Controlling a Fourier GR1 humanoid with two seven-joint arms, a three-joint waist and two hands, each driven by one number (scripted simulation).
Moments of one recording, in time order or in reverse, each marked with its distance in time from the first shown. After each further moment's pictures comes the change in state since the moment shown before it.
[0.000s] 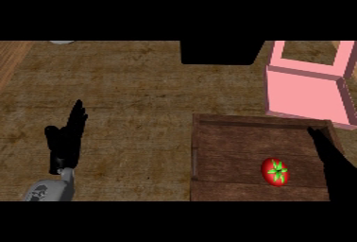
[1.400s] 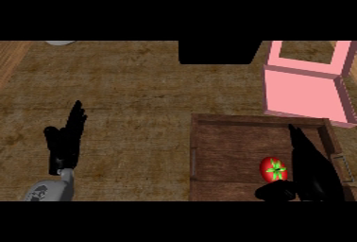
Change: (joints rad) left arm 0.003 -0.014 0.026 0.009 -0.019 -0.014 -0.005; right arm -0.034 0.286 -0.060 0.263 0.202 0.134 -0.049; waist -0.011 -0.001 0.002
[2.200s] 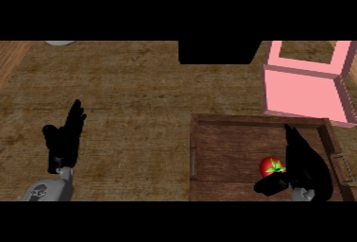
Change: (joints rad) left arm -0.009 -0.009 0.026 0.006 -0.013 -0.021 0.003; right arm -0.004 0.102 -0.087 0.123 0.080 0.054 -0.094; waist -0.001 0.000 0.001
